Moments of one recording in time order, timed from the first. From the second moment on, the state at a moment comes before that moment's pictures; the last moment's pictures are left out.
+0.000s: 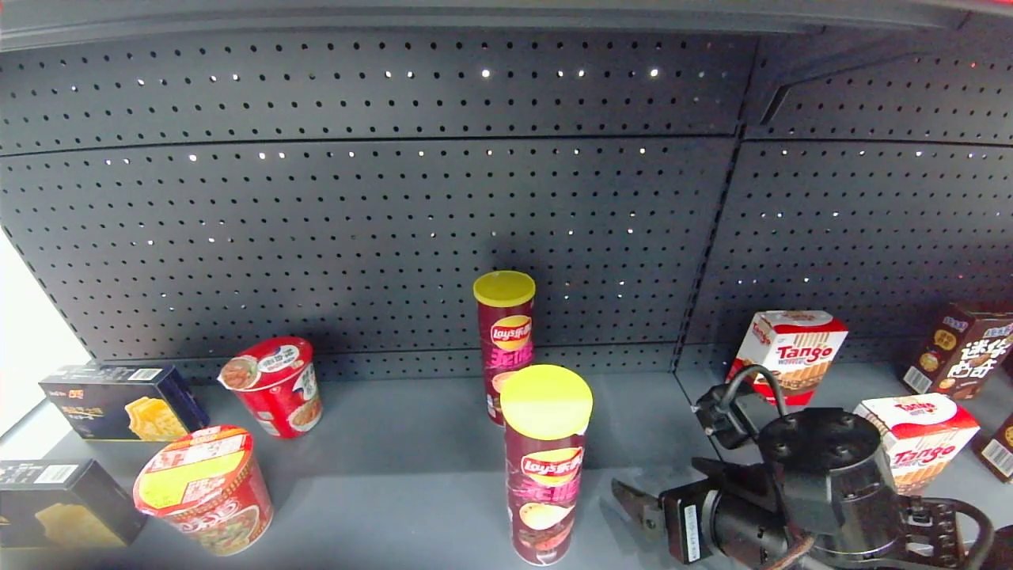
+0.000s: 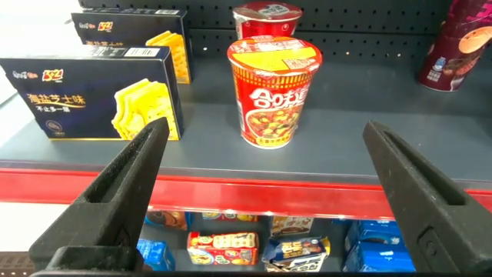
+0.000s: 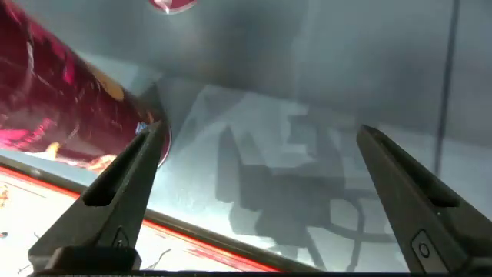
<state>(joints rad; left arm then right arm) 0.00 0.01 0.00 0.00 0.09 -0.05 0.86 1.65 -0.48 -0.63 -0.38 0.36</state>
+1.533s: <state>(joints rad) 0.00 0.01 0.00 0.00 0.09 -0.05 0.94 1.82 -0.60 -0.66 -0.39 0.37</state>
